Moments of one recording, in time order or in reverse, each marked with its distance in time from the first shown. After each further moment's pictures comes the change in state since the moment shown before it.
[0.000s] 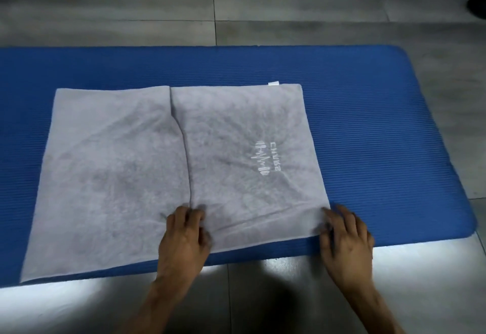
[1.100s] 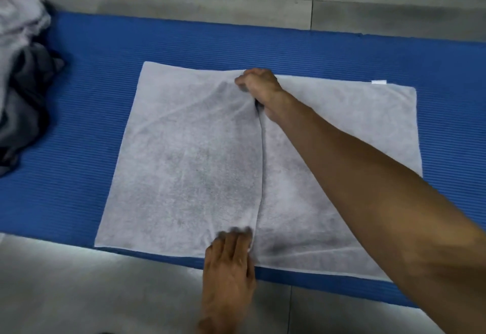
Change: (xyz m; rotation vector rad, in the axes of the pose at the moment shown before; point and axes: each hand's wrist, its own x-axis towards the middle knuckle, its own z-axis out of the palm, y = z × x) left_hand -0.033 -0.032 0.013 -0.039 0.159 -0.107; right_hand 0.248 -0.375 0.038 1.025 -0.621 -0.013
